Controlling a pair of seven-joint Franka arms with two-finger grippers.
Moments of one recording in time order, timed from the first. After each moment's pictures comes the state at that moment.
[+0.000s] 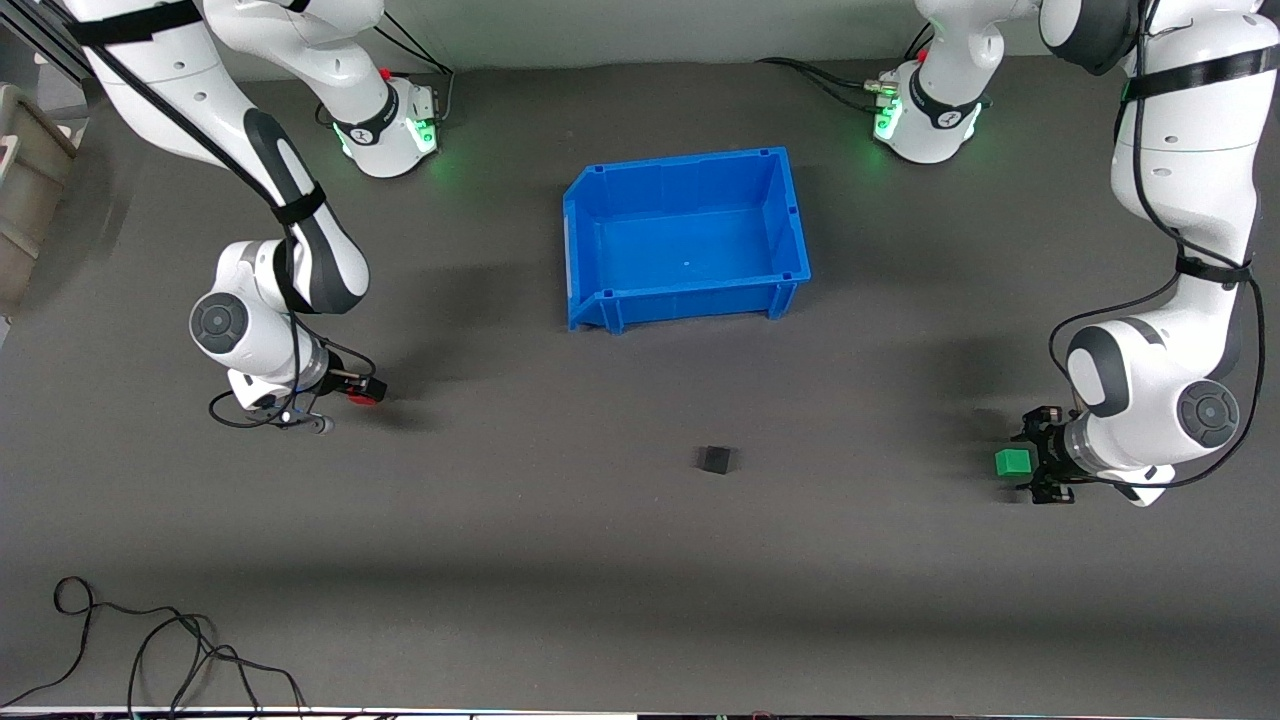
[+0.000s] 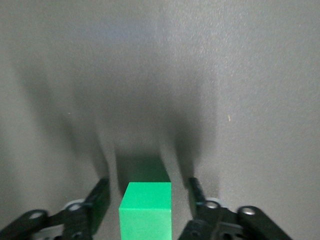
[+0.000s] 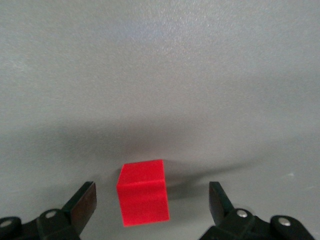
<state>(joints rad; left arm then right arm) 0.04 0.67 0.08 -1.76 -0.17 2.40 -1.29 0.20 0.38 -0.16 -2.27 0.04 2.57 0.24</state>
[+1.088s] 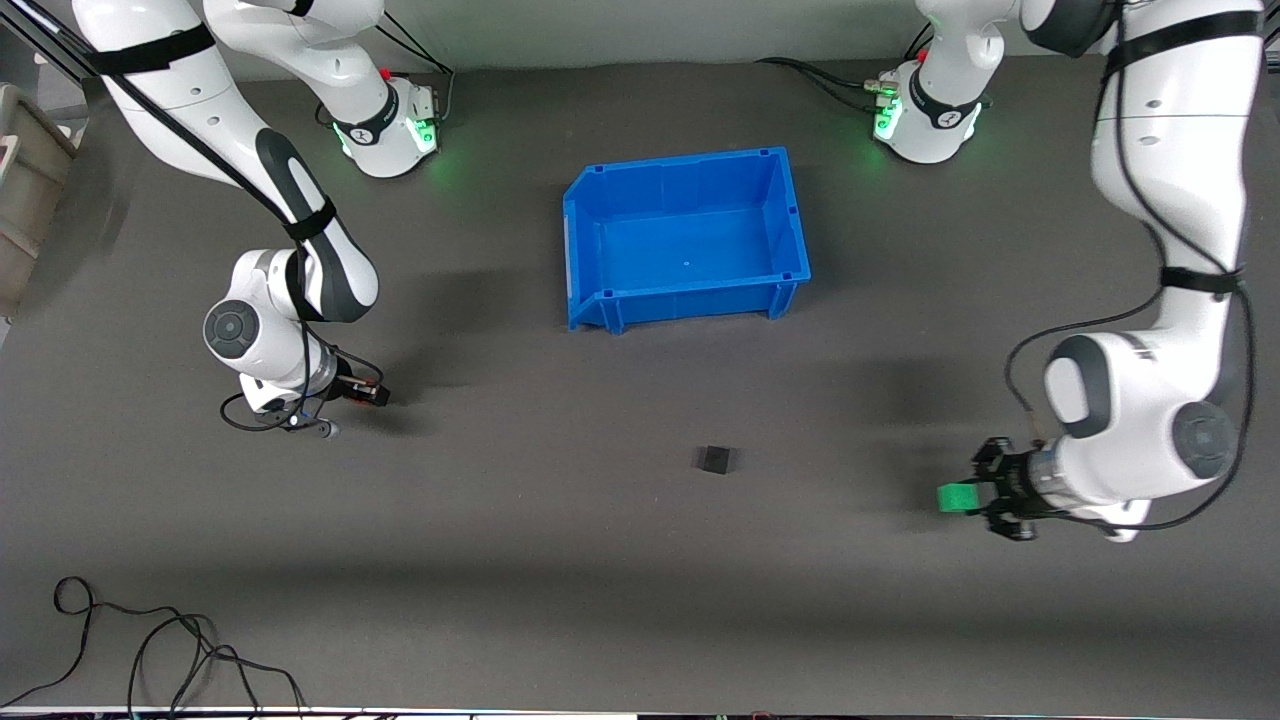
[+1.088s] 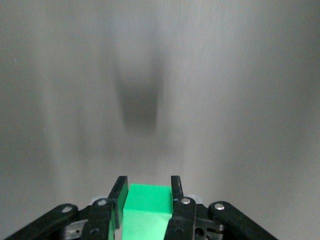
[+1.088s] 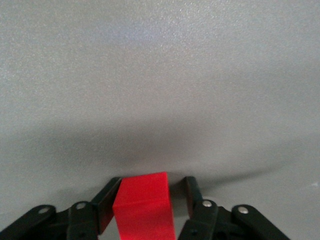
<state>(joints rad) -0.06 0.68 -0.03 -1.53 -0.22 2.24 -1.56 0.20 0.43 -0.16 -2.26 0.09 2.63 0.24</state>
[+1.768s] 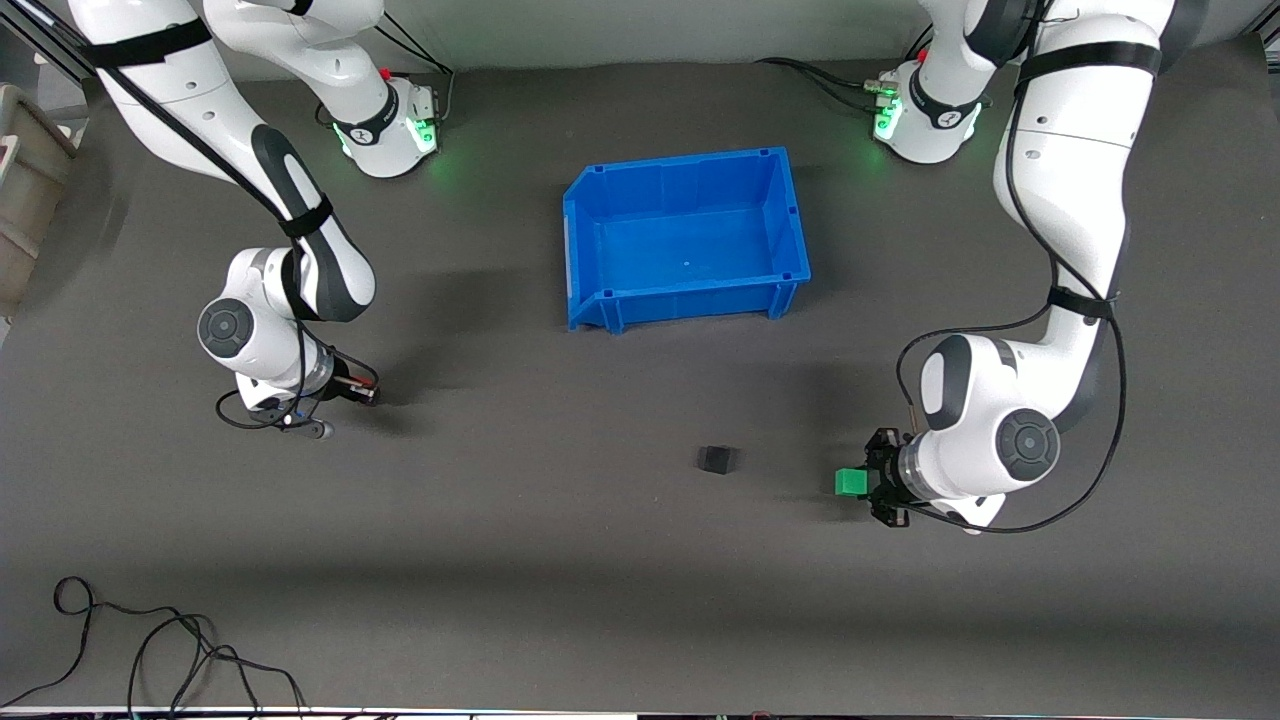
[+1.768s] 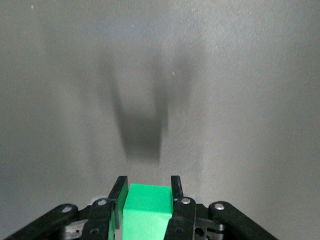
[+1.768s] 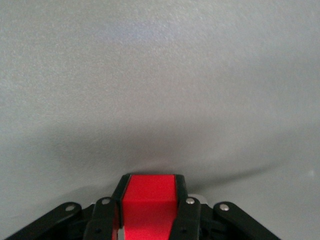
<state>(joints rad) -0.22 0.74 -0.04 -1.51 -0.22 2.24 -1.68 0.21 0.40 -0.16 -2.26 0.09 2.59 0.35</state>
